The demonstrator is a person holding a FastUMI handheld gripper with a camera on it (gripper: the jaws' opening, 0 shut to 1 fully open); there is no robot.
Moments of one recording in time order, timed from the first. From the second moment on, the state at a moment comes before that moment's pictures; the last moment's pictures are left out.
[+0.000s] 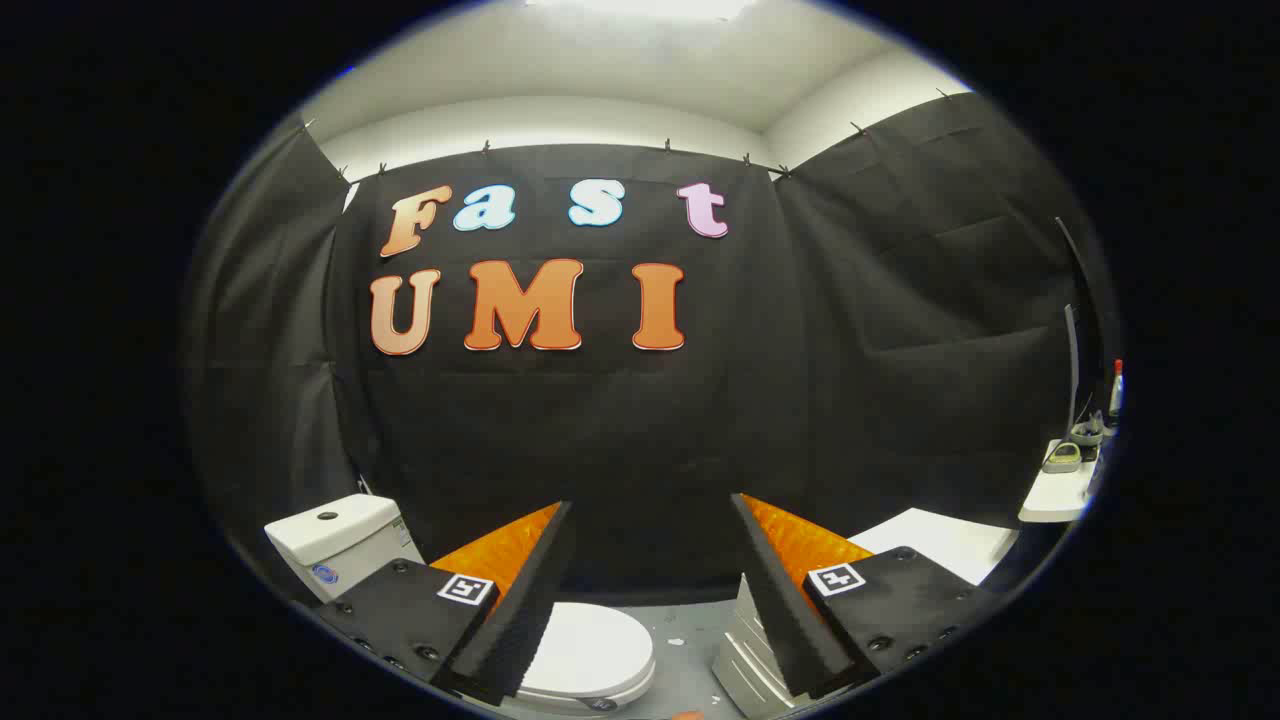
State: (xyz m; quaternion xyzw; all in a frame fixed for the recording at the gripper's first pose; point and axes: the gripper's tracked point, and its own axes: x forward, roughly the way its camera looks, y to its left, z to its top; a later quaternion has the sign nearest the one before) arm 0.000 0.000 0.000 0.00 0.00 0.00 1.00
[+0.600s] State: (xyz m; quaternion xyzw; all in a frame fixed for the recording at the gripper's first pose) arm -0.016 0.032 0.000 0.00 0.01 0.02 1.00
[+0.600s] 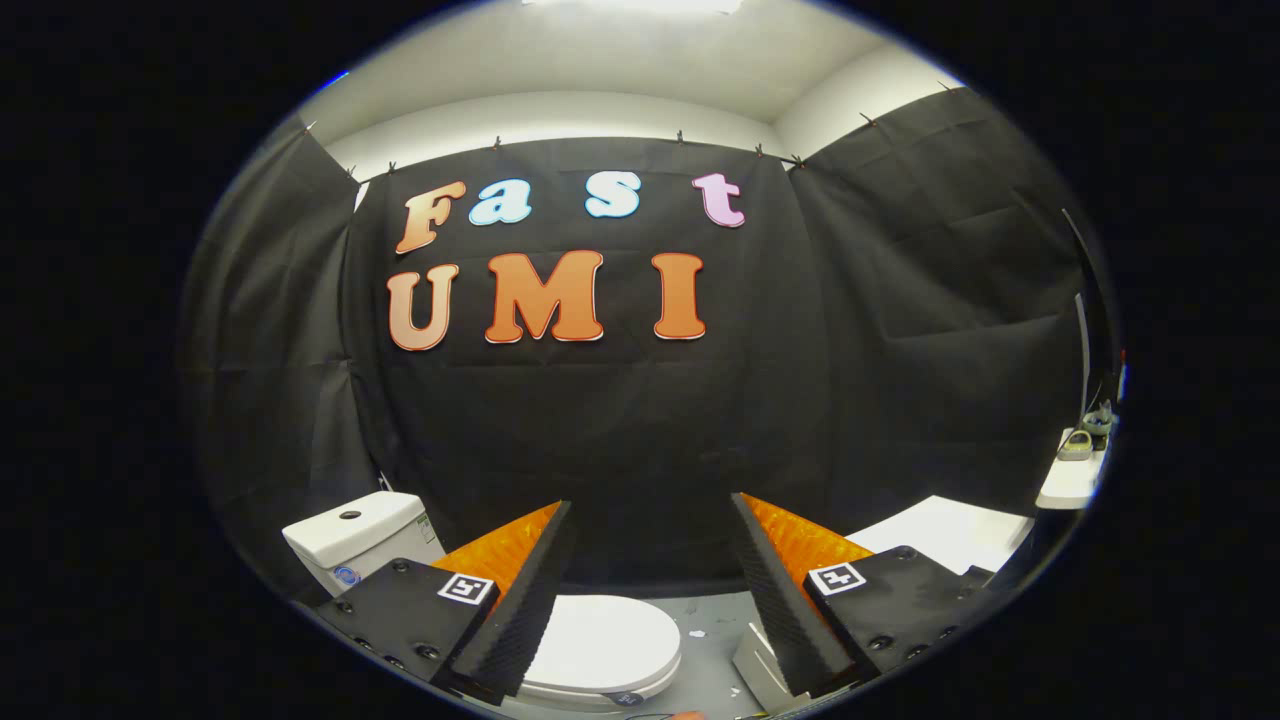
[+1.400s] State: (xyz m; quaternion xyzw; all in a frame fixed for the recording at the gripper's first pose) arm -0.047 0.057 0.011 -0.02 0.00 0.02 1.00
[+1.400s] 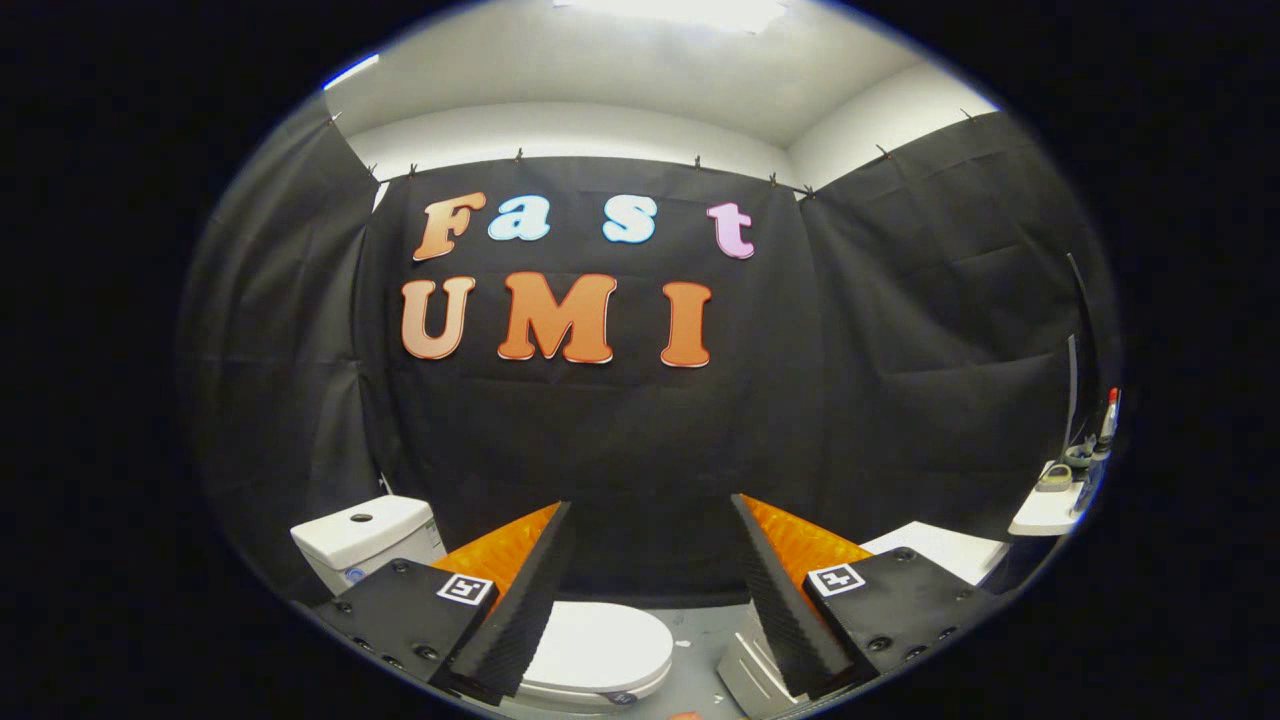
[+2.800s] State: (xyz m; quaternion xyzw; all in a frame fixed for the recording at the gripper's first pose) arm 0.011 0.042 -0.519 0.39 0.42 0.03 0.82
